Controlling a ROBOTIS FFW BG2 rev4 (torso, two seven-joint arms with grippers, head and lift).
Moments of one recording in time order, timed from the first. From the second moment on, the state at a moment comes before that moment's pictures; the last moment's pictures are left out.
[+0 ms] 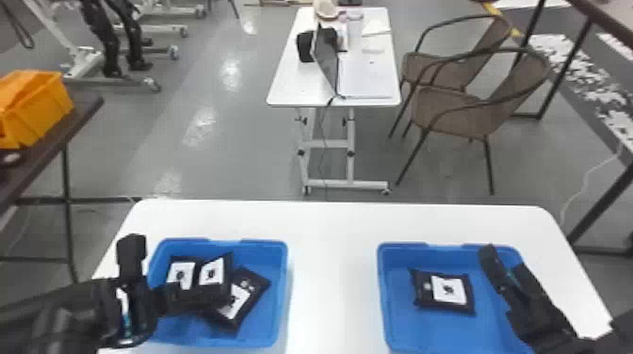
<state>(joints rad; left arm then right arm) -0.12 0.12 0.37 -1.38 0.07 1.10 -0.48 0.31 0.00 -0.17 -1.54 -0.68 -0.04 0.39</state>
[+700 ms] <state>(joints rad) -0.17 0.17 0.32 -1.26 0.06 1.07 -0.54 0.30 0.00 -0.16 -1.51 -0.72 -0.04 0.42</state>
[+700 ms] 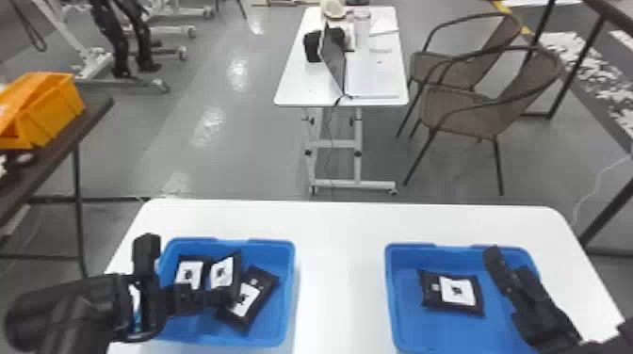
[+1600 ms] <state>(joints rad) -0.02 0.14 0.20 -1.69 -0.14 0.88 -0.97 0.26 0.00 -0.14 -1.47 -0.75 -0.03 0.51</state>
